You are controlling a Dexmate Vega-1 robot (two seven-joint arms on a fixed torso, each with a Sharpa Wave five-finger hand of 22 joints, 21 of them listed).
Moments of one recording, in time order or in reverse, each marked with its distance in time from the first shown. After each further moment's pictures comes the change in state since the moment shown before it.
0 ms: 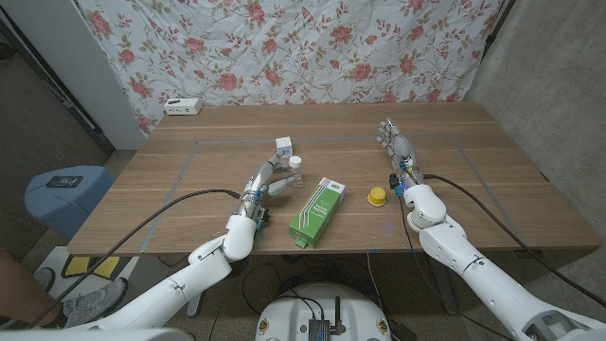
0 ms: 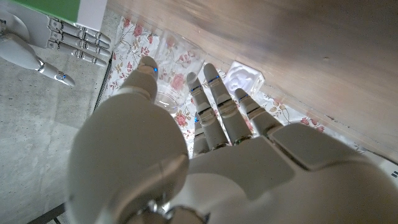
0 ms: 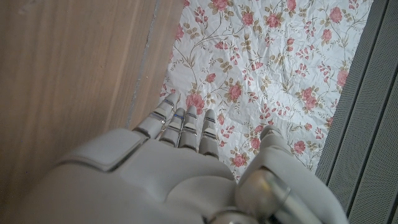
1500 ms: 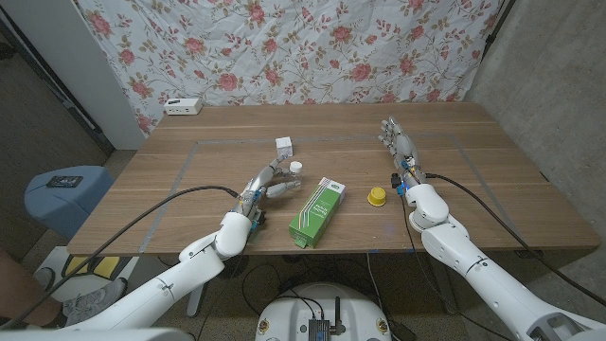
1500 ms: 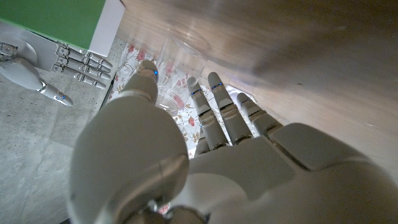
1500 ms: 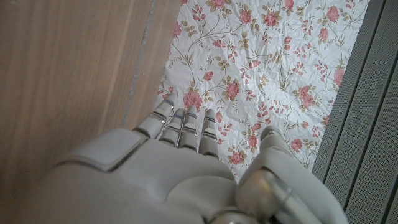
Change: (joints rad) left arm 0.023 0.064 -0.013 -0.086 -0.067 0.093 -0.135; left_hand -0.031 -0.015 -0.049 0.011 0.001 -0.098 0.088 0.000 0.000 -0.082 -0.014 -0.006 -0.002 -0.123 0.030 0.000 0.000 -0.064 0.004 -0.004 0.002; right arm -0.014 -0.012 0.008 -0.030 0.001 -0.004 -0.007; right_hand -0.010 -0.006 0.007 -0.001 0.000 0.002 0.002 0.000 0.000 0.000 0.000 0.000 0.000 -0.004 0.004 0.000 0.002 0.000 0.000 0.000 0.000
